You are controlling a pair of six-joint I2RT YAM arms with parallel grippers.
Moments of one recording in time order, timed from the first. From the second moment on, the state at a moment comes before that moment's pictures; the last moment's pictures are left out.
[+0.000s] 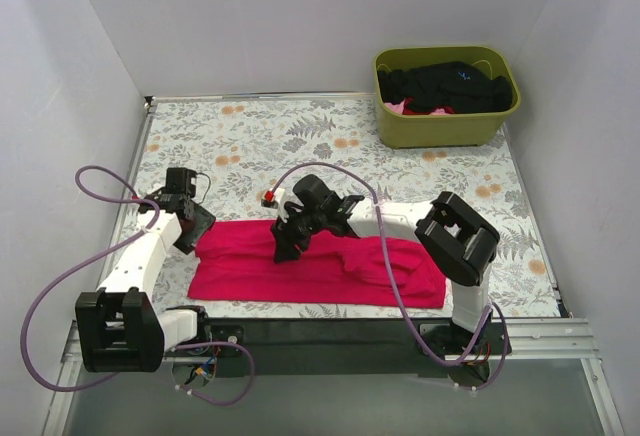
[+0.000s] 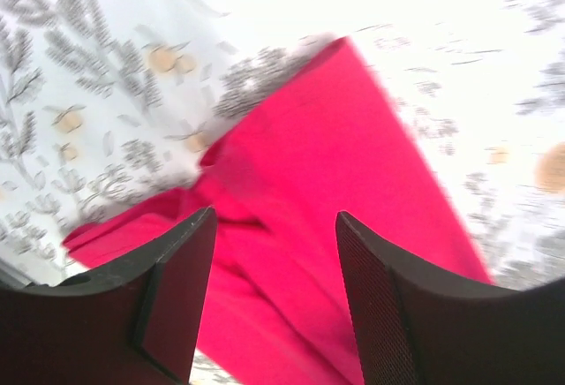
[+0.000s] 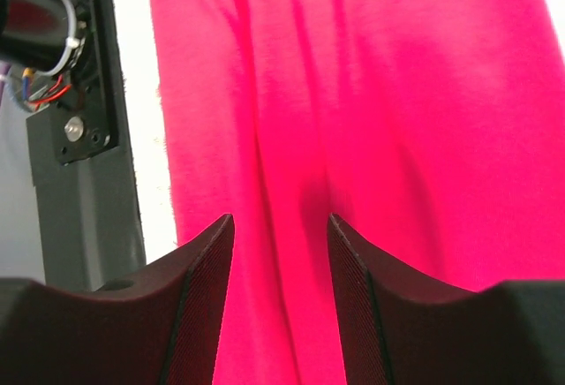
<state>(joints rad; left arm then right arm) -0.01 1.19 0.81 -0.86 -0.28 -0.95 0.98 1.90 1.18 -0.01 -0.62 0.06</state>
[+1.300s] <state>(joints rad) -0.01 1.27 0.73 -0.66 -0.17 -0.97 0.92 1.76 1.05 -0.18 -0.59 0.18</state>
